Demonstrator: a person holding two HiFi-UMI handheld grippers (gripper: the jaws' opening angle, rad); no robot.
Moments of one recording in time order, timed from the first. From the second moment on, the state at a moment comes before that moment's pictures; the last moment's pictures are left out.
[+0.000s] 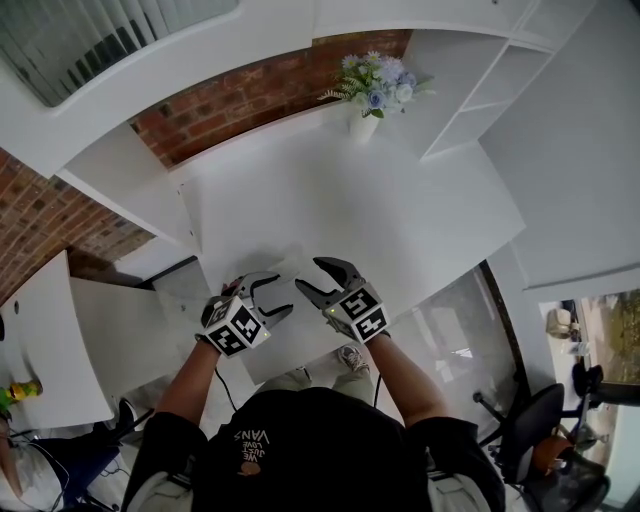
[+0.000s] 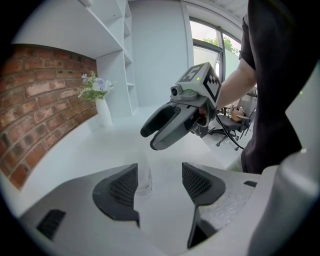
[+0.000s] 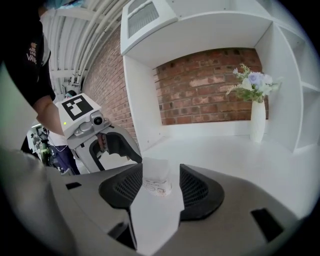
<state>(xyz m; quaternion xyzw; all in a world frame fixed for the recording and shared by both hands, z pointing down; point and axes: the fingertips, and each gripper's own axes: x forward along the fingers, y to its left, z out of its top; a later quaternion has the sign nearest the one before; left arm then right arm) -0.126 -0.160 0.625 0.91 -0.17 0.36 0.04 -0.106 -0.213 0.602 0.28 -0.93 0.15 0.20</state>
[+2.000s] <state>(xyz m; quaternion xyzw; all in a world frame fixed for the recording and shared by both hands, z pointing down) -0.158 -0.199 0.616 0.90 -0.35 0.23 0.14 -0.128 -0.221 0.610 0.29 -0.93 0.12 0.21</state>
